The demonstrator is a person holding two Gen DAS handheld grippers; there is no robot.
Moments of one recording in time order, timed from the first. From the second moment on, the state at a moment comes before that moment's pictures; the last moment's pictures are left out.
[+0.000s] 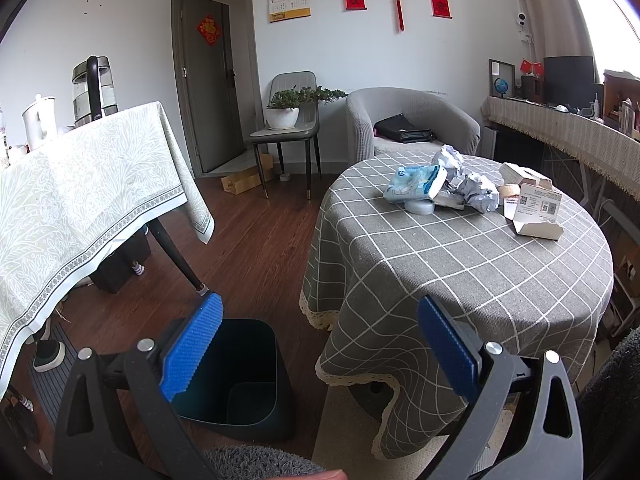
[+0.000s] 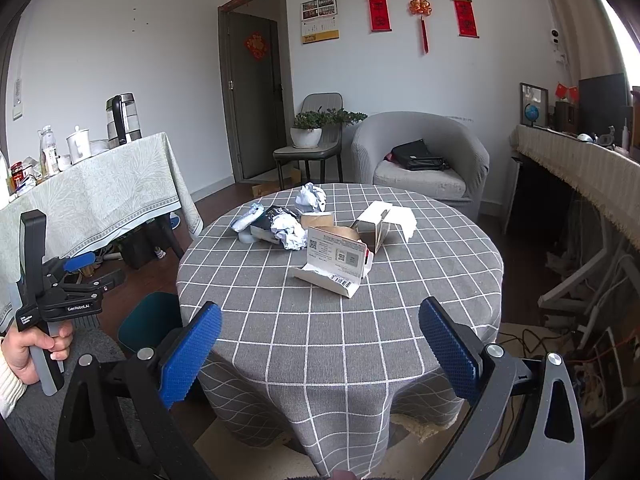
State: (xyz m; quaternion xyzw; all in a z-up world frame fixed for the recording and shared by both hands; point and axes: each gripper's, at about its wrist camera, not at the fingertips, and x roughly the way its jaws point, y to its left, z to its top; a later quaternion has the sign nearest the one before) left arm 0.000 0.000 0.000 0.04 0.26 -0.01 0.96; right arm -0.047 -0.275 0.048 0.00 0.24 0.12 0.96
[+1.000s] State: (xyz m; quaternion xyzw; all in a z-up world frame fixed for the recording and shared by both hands) left arm 0.000 -0.003 -0.009 0.05 0.27 -0.01 0.96; right arm -0.048 -0.275 0.047 0.01 0.24 0.12 0.96
